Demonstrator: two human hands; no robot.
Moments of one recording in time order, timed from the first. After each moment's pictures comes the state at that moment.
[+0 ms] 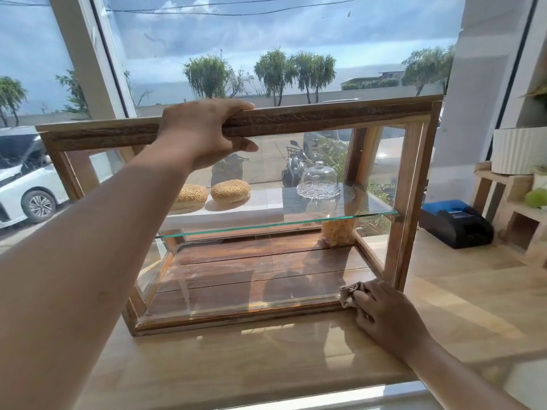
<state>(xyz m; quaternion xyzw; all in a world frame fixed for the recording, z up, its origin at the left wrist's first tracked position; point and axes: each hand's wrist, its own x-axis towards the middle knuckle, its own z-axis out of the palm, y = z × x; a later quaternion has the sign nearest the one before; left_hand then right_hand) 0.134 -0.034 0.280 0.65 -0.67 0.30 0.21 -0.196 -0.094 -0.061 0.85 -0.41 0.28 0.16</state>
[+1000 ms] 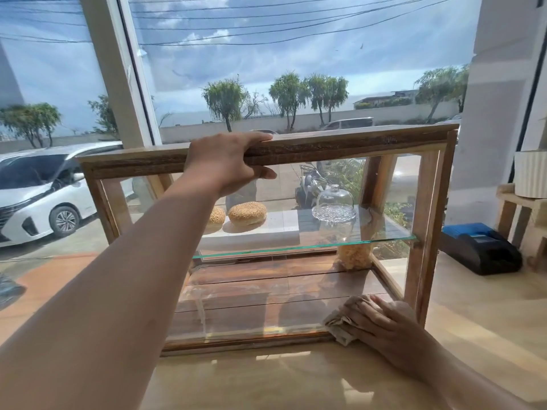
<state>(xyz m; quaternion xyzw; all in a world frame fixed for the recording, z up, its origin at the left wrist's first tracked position) 0.125 -0.030 0.282 0.67 -0.65 0.28 0.20 -0.196 -0.127 -0.053 0.88 -0.17 0.17 0.40</state>
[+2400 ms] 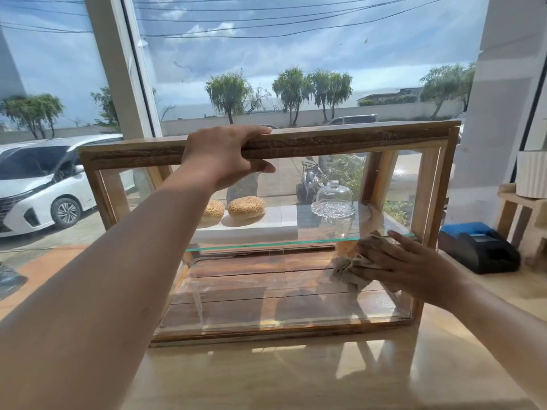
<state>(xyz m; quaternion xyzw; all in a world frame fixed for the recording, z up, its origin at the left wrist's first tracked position) 0.132 -0.028 0.282 0.67 -0.65 0.28 0.21 -0.219 -0.164 0.064 0.79 -0.11 0.15 0.58</state>
